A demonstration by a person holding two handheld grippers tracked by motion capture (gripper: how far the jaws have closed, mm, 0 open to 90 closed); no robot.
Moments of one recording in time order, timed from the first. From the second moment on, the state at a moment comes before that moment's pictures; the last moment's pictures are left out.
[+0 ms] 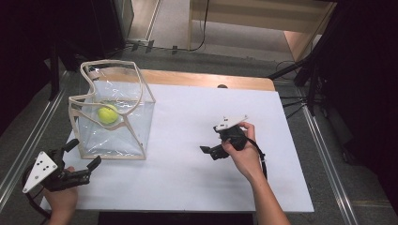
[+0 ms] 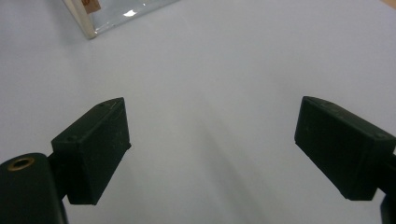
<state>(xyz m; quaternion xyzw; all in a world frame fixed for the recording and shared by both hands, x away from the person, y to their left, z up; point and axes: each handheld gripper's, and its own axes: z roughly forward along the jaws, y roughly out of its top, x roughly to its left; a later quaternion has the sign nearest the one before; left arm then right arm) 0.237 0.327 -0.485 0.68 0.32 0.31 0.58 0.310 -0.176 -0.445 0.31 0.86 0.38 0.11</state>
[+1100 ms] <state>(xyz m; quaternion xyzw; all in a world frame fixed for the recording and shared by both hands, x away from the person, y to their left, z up) 0.238 0.327 -0.485 0.67 0.32 0.31 0.59 0.252 -0.291 -0.475 0.40 0.77 0.46 0.18</state>
